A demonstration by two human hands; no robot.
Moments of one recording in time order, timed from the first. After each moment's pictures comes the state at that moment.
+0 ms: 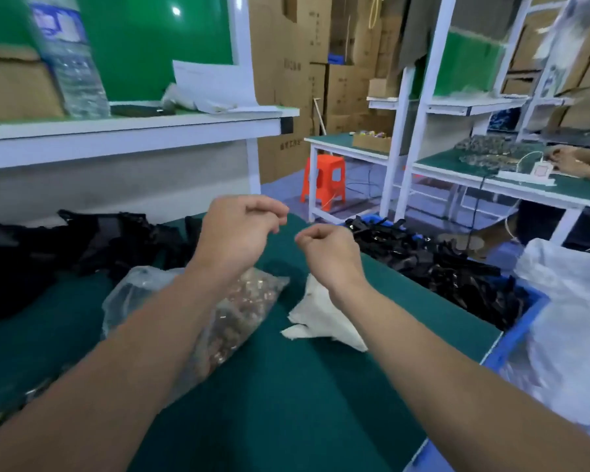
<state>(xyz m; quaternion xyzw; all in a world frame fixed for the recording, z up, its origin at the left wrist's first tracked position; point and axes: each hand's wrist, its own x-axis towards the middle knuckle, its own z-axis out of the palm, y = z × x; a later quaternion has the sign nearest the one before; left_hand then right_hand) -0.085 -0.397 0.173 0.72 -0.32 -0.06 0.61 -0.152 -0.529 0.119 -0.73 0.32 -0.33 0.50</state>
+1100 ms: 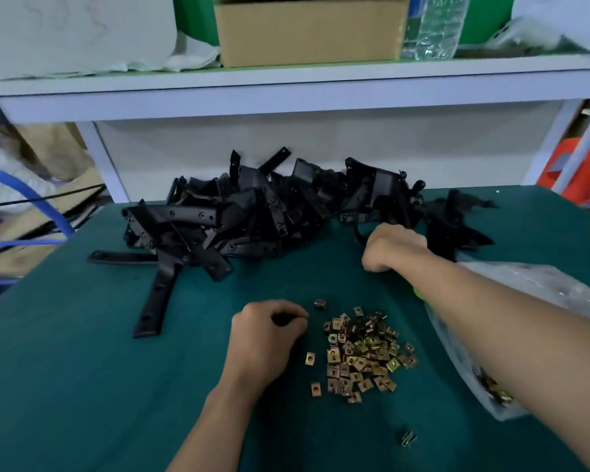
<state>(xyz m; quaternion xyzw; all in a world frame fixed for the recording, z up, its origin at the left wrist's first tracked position) 0.012 -0.037 -0.007 0.89 -0.04 0.07 0.44 0.121 -0.261 0.063 -0.98 0.18 0.07 0.04</state>
